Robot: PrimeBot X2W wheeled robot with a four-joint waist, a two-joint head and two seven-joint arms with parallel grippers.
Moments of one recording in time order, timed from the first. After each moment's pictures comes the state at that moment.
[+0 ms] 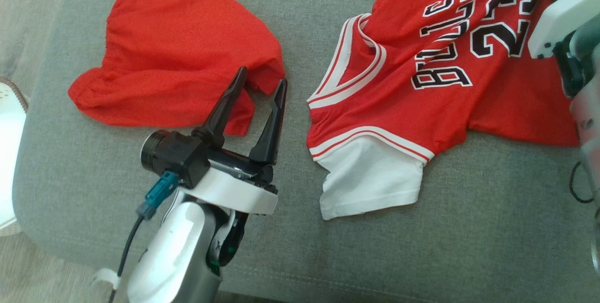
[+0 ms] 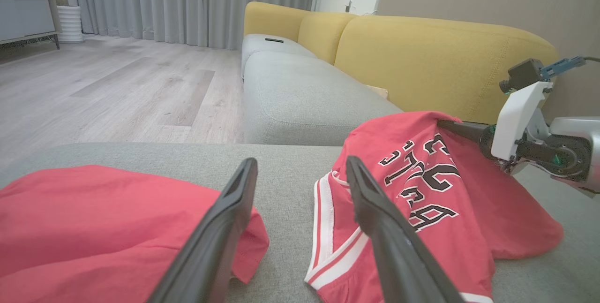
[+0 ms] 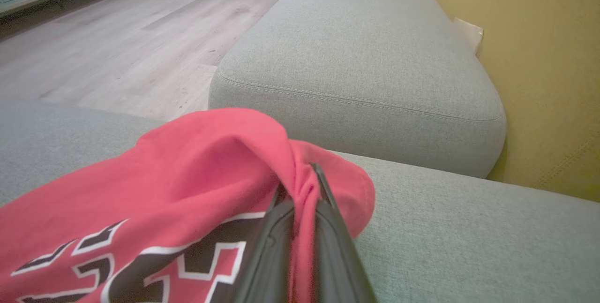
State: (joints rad) left arm -0.30 0.05 -0.44 0.07 -0.27 -0.01 -0.26; right arm -1.03 -0.28 0.07 1.07 0.07 0.13 -0.03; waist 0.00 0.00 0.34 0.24
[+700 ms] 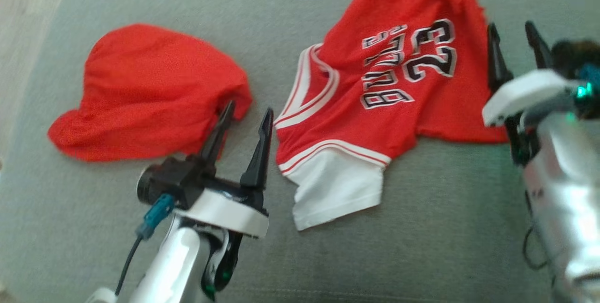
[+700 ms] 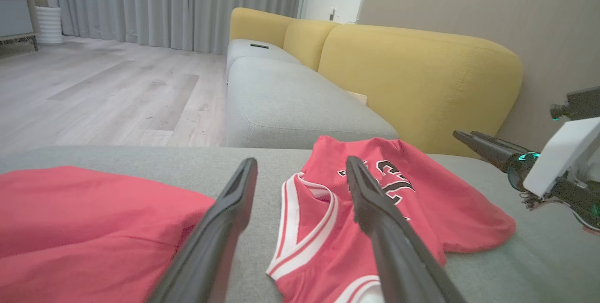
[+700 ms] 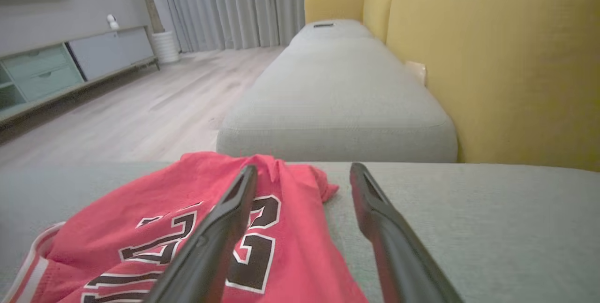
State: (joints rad) left arm -0.21 0.05 -0.42 0.10 -0.27 0.01 -0.26; right arm -0.79 -0.19 0.07 0.99 0.16 0.13 -0.25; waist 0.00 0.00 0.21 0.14
